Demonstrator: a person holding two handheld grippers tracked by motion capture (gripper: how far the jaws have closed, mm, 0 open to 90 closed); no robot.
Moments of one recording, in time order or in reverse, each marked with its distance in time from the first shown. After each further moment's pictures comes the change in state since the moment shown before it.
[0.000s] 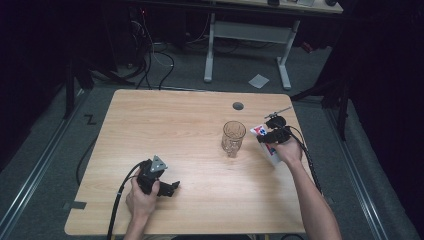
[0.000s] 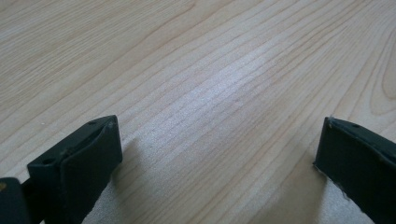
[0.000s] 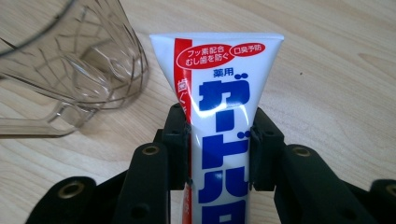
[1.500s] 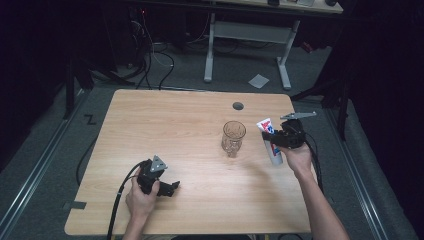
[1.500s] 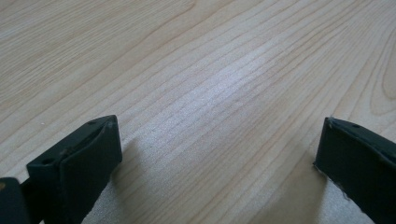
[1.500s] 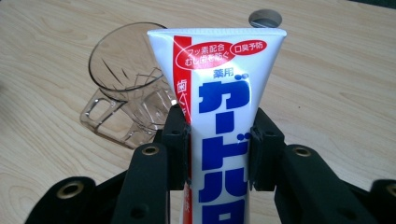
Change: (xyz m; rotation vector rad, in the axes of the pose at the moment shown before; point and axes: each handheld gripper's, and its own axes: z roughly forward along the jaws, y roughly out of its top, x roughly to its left) left arm 0.000 0.000 0.000 0.000 -0.002 -0.002; right arm 0.013 -0.027 -0.061 -0.277 0.077 0.025
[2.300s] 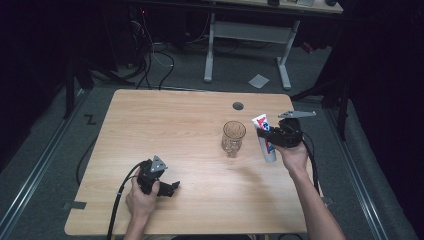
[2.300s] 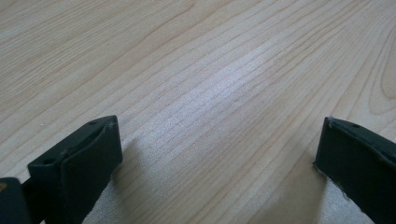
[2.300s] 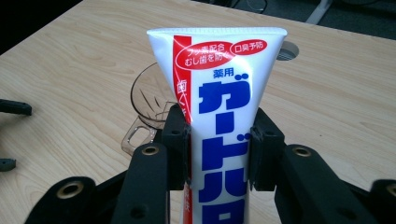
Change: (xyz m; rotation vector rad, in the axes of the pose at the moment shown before) left arm 0.000 0.000 0.000 -0.001 -0.001 0.004; right arm 0.020 0.009 -0.007 -0.083 0.038 -0.009
